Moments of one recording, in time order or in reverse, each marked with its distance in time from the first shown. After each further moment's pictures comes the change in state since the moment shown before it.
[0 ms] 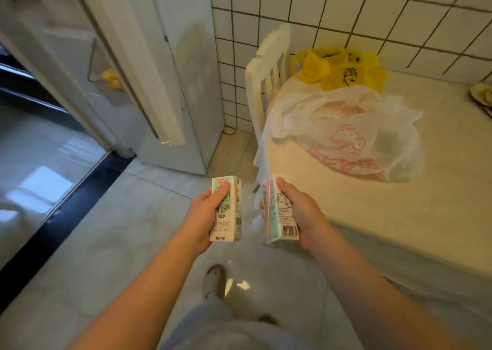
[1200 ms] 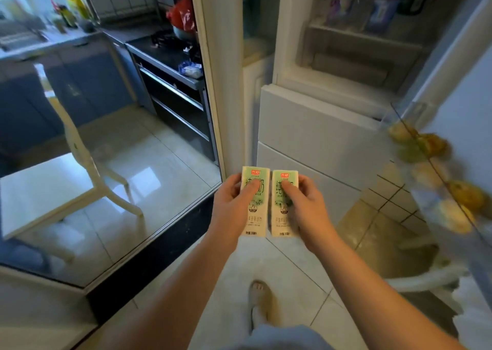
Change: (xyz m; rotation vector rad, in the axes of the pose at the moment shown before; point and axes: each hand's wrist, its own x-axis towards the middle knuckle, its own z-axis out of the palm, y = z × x) left_hand 0.102 0.232 -0.520 -0.102 0.368 0.435; right_hand 0.174 0.045 0.625 -0.428 -0.241 -0.455
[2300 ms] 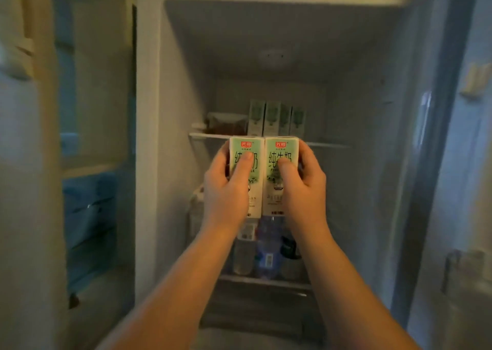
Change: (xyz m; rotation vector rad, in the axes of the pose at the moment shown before) left_hand 0.374 0.407 0.296 -0.296 -0.458 0.868; right_hand 0.359 -0.437 -0.096 -0.036 0.511 -1.092
